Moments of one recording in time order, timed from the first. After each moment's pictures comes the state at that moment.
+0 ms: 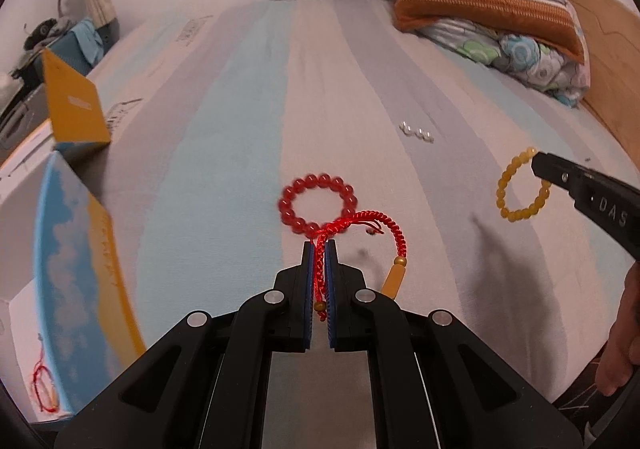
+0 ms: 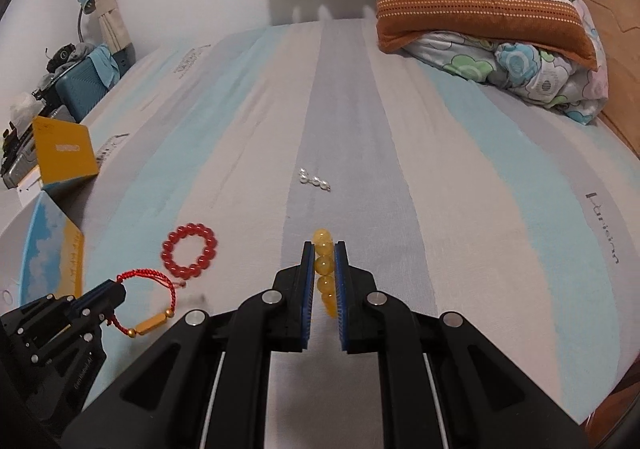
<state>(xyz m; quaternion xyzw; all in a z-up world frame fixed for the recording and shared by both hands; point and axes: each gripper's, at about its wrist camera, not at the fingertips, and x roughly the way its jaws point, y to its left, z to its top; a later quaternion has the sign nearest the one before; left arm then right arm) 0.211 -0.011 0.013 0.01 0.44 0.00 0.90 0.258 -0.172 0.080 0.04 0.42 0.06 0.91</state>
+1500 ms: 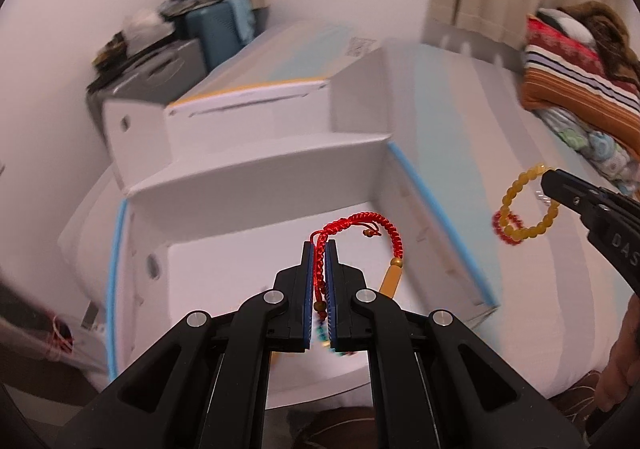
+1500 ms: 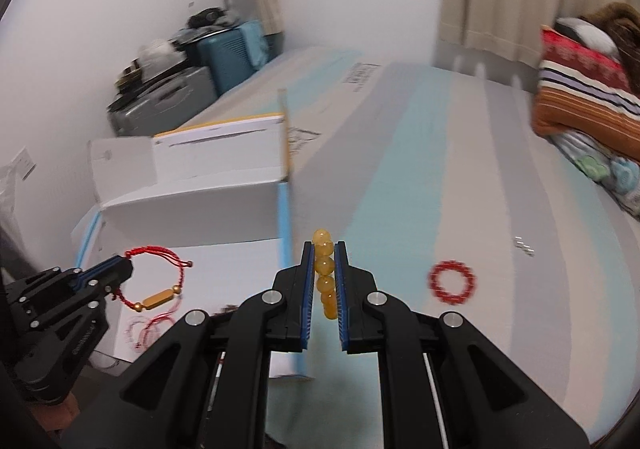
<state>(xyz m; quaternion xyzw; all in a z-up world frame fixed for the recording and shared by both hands) 0.057 0.246 0.111 -0.07 0.41 0.17 0.89 0.160 0.102 0.196 -0.04 0.36 0.25 0.90</state>
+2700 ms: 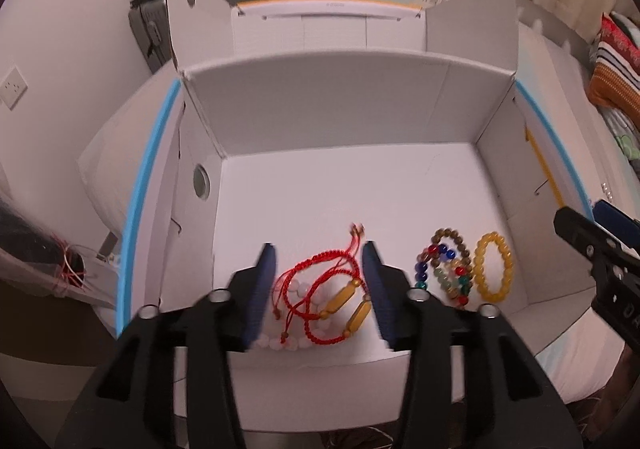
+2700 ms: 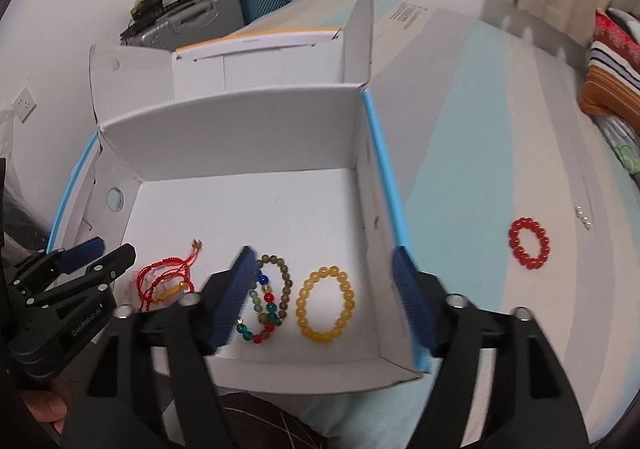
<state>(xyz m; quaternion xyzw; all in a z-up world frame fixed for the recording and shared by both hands) 0.036 0.315 0.045 -0.12 0.48 0.25 0.84 0.149 0.178 0.123 -0.09 0.44 0.27 0.85</state>
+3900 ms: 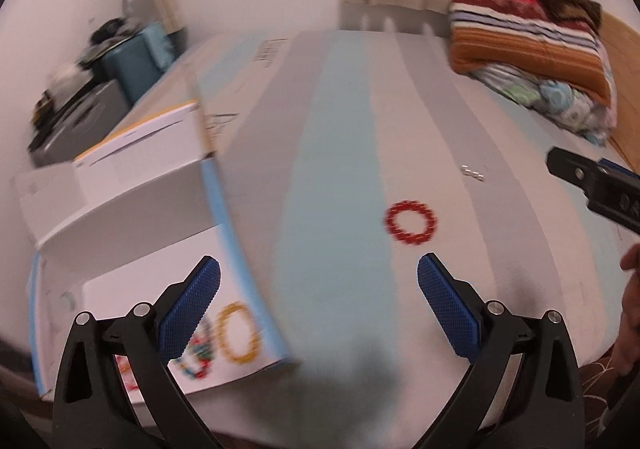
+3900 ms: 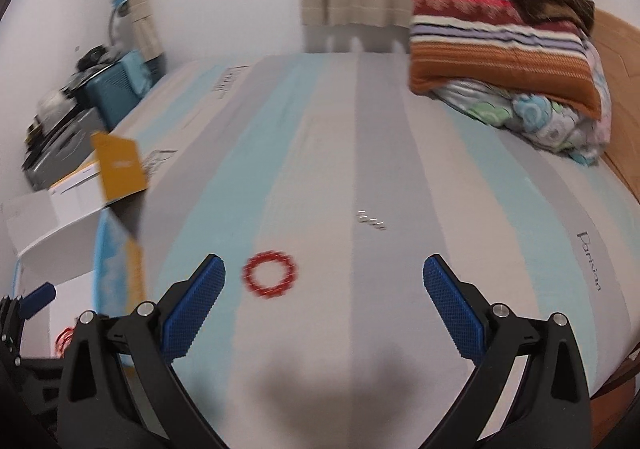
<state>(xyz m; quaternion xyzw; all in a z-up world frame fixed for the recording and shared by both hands) 0.152 0.057 0.091 0.01 0.41 0.08 0.91 0.237 -0.125 0.163 0.02 0.39 0.08 0.92</state>
